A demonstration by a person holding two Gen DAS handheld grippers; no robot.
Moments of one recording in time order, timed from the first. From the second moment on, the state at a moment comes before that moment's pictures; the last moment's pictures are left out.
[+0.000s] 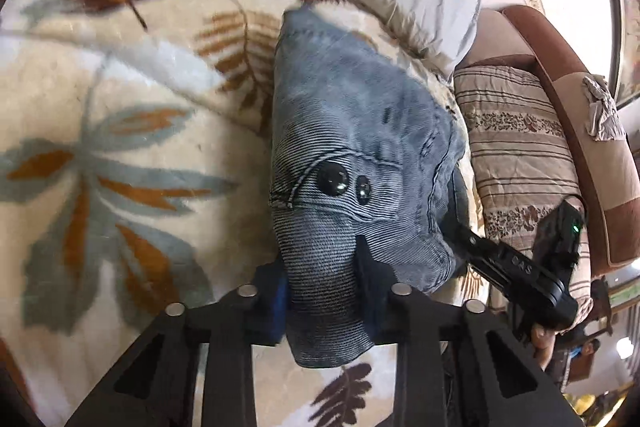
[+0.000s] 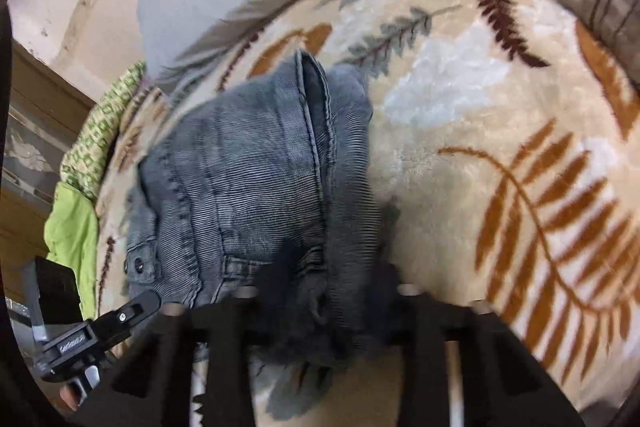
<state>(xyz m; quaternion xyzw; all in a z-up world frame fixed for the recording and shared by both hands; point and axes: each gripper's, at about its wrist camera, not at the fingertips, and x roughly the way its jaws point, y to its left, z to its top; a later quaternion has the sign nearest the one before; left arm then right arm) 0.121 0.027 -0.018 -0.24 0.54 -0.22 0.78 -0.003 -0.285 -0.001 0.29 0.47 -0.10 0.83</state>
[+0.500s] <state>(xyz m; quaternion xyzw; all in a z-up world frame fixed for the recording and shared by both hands) 0.052 0.079 0.022 -0.21 0.54 -0.15 0.80 -0.054 -0.241 0.012 0.31 0.49 -0.05 0.82</state>
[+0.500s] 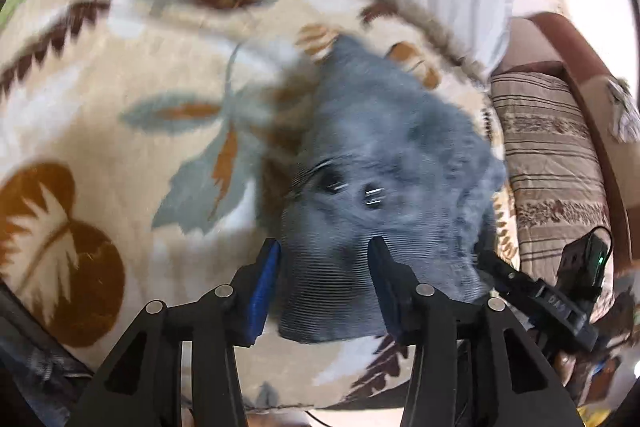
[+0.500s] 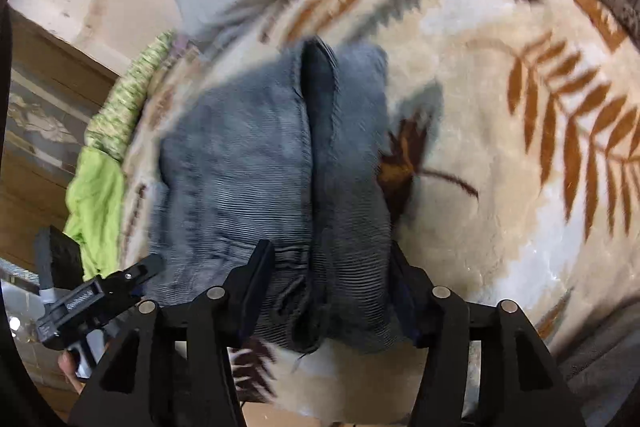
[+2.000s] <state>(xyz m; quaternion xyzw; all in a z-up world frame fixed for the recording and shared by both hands) 0.174 0.070 -0.008 -0.27 0.57 -0.19 0.75 0.028 -0.312 -0.033 0.40 0.48 0.00 0.78</state>
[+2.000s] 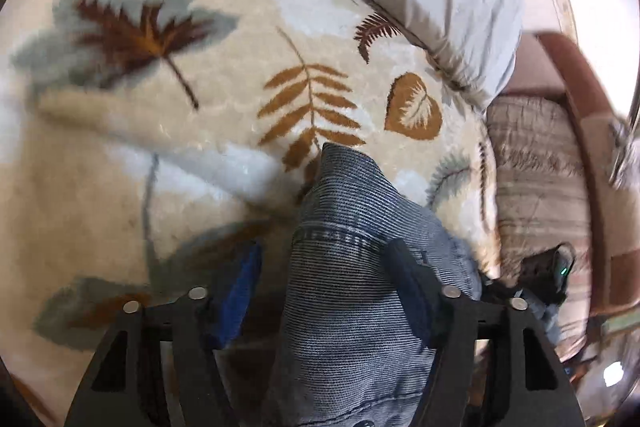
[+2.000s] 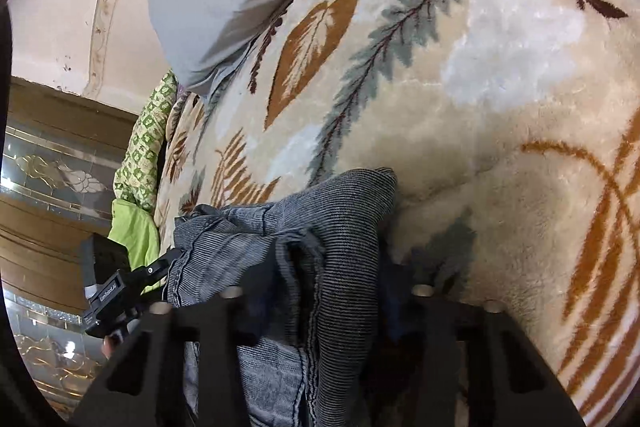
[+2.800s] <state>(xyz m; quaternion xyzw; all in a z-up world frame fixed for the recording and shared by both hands) 0.137 0.089 0.017 -0.27 0.50 -0.16 0.81 0.041 -0.284 0.015 0.33 0.42 0.00 0.84</state>
